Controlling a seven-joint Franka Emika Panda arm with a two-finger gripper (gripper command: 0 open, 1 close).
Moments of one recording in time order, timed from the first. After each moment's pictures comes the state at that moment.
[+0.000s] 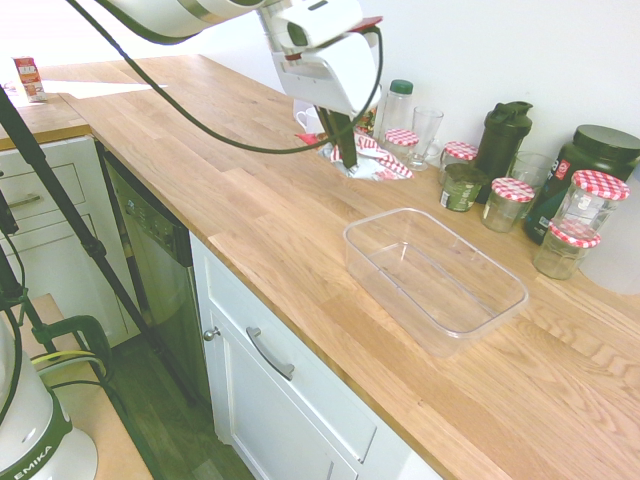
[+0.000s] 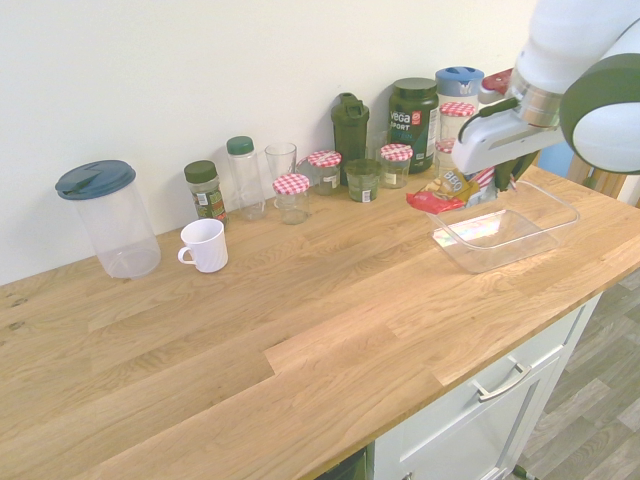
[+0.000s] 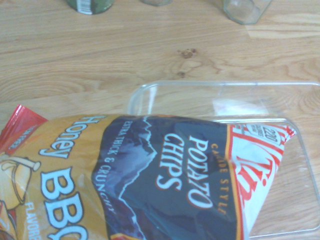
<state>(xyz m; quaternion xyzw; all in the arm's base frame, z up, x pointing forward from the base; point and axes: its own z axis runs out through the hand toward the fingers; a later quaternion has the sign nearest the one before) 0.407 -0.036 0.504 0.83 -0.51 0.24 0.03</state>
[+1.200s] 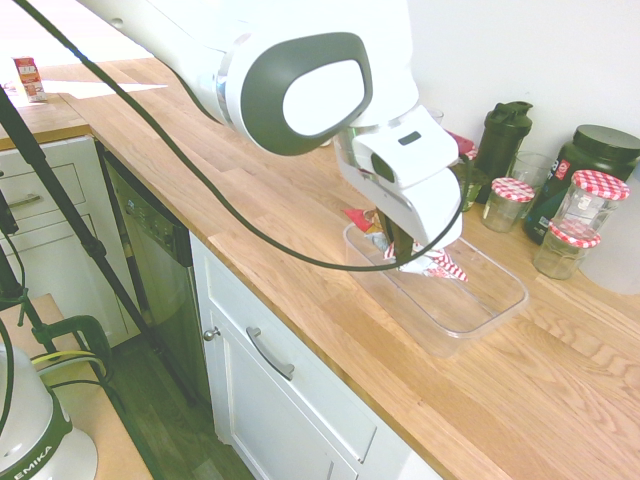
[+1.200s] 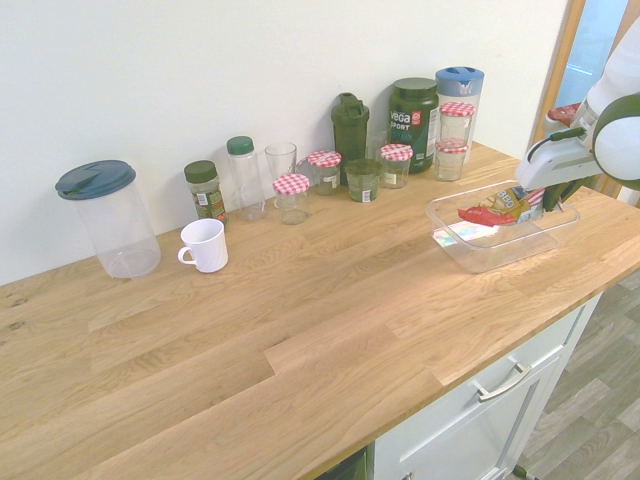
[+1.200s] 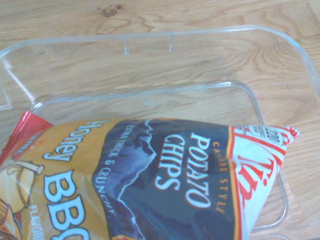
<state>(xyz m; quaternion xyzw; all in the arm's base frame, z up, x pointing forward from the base) 0.398 -0.152 0.425 0.82 -0.53 0.21 0.00</state>
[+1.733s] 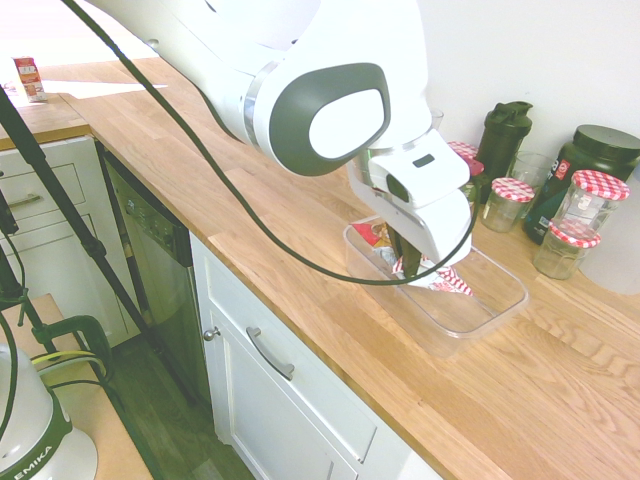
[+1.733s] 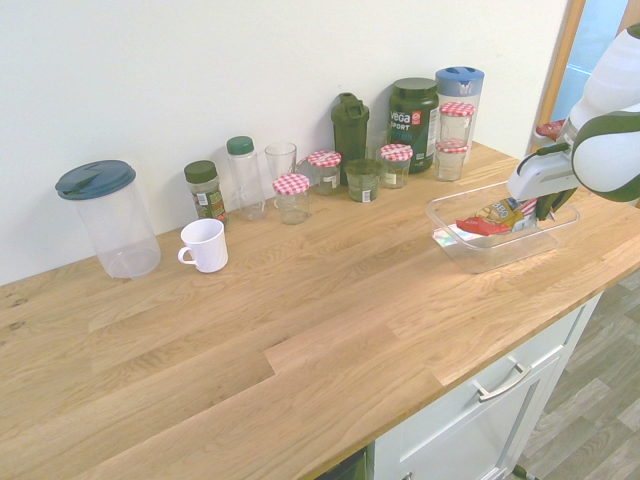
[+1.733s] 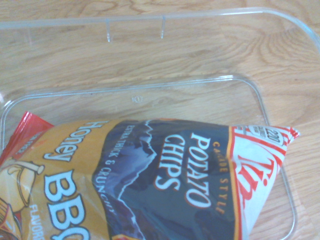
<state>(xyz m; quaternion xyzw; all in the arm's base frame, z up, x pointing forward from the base) 0.413 -0.162 0.409 0.83 -0.53 0.20 0.01</state>
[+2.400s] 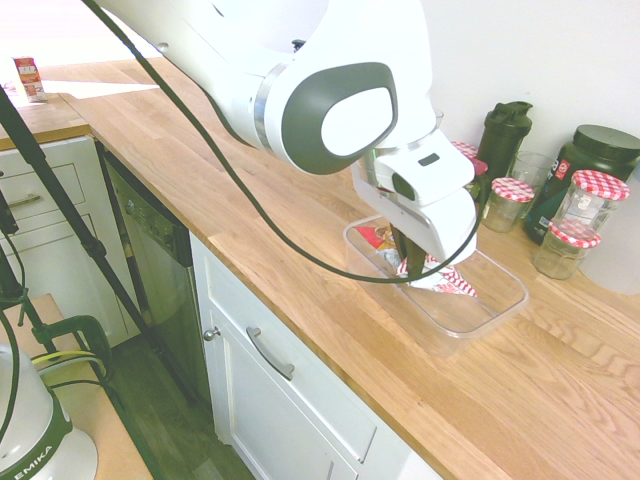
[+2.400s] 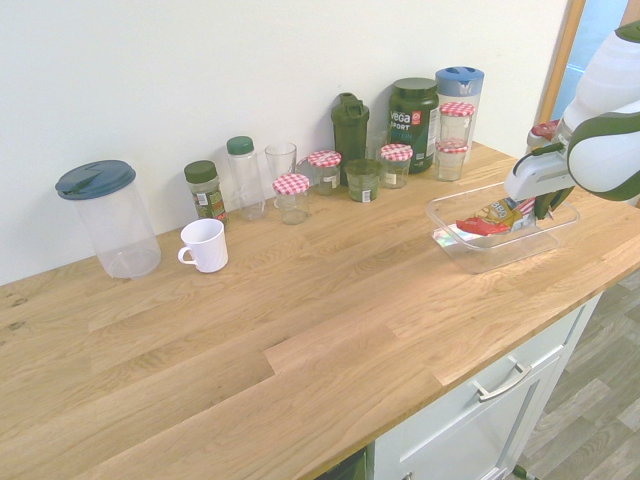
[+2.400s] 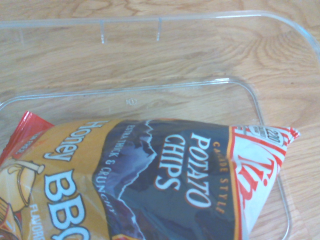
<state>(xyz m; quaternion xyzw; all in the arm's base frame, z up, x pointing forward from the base) 0.421 -0.164 0.408 0.83 -0.53 0.19 0.03</state>
